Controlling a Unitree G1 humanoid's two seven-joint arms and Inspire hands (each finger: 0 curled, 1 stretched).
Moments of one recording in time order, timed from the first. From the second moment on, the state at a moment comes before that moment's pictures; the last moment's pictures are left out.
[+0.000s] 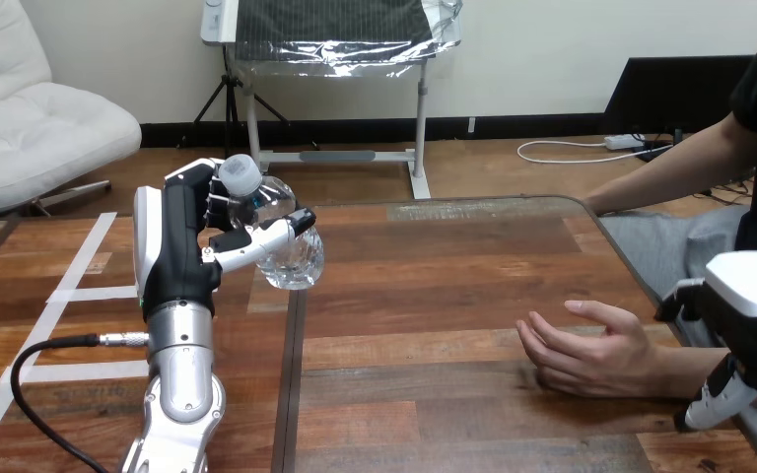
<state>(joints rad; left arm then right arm) -0.40 0.14 0.02 0.66 0.24 -0.38 0.36 0.09 -0.71 -0.06 -0.44 -0.96 0.29 0.75</state>
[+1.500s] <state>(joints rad) -0.38 0.14 0.02 0.57 0.23 -0.38 0.35 -0.01 -0.71 0.01 -0.22 -0.93 0.25 0.67</state>
